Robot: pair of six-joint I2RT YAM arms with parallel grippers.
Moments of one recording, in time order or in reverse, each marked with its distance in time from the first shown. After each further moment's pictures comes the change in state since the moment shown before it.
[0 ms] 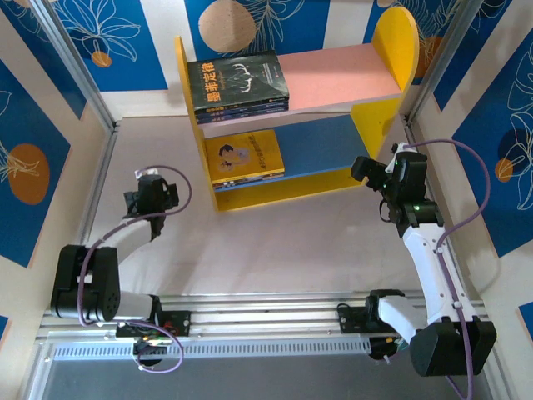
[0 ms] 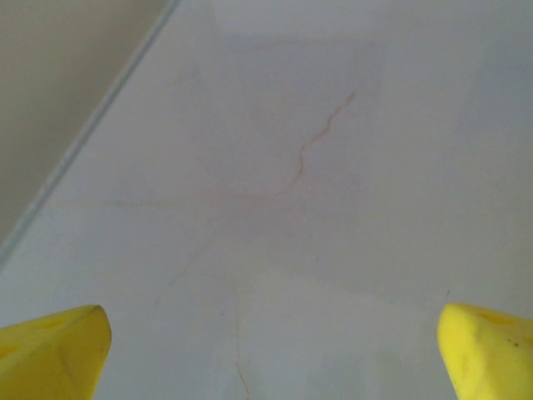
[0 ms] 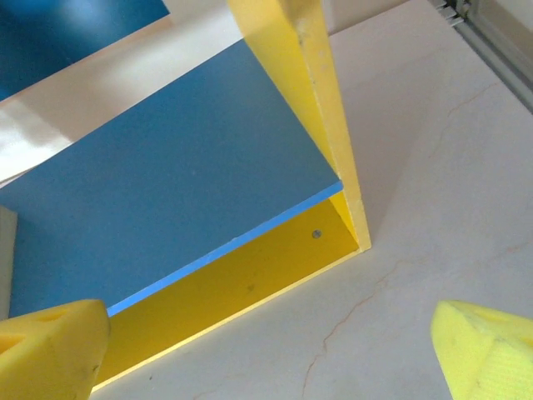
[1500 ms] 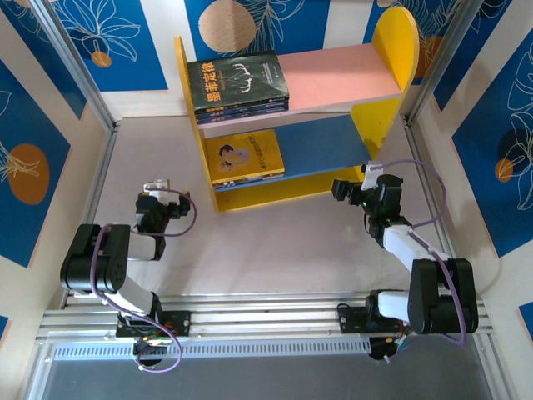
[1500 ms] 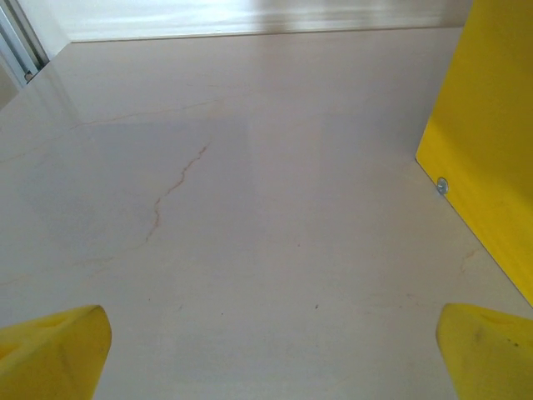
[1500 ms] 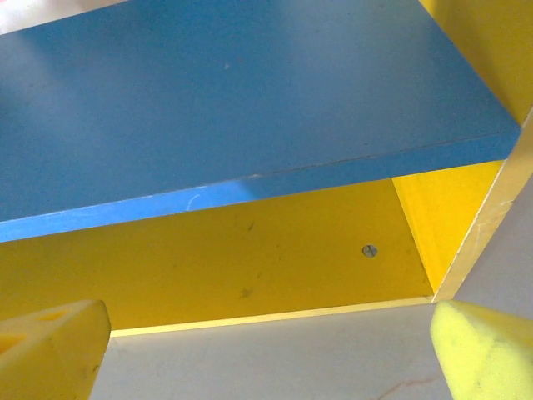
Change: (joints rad) left arm 0.039 0.186 -0.247 0.727 0.364 0.118; right arm -0.011 0.265 -0.422 0.797 -0.228 -0.275
